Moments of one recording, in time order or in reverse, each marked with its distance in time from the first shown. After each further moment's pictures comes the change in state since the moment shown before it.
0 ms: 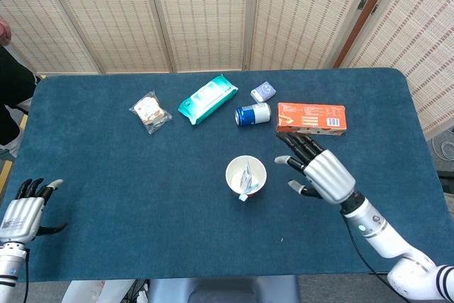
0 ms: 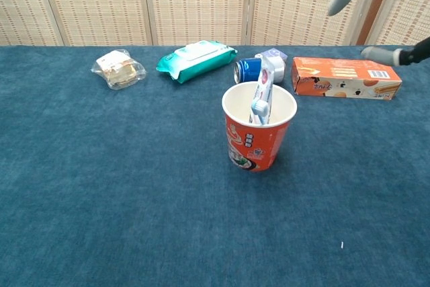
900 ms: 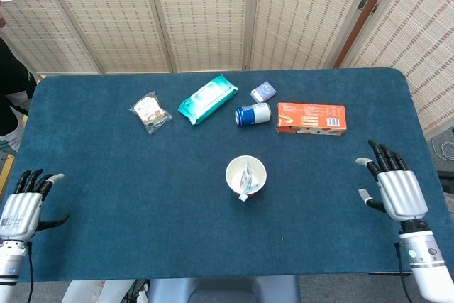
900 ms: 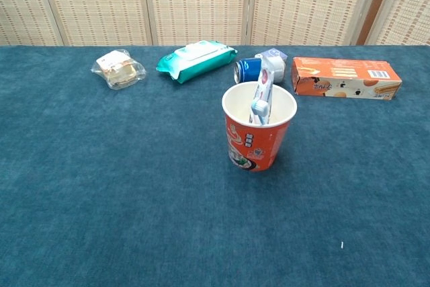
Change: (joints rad) left arm 0.016 -0.056 -0.022 0.095 0.101 0.123 -0.111; right arm -0.300 0.161 0.004 -0.249 0.347 -0.006 -0.222
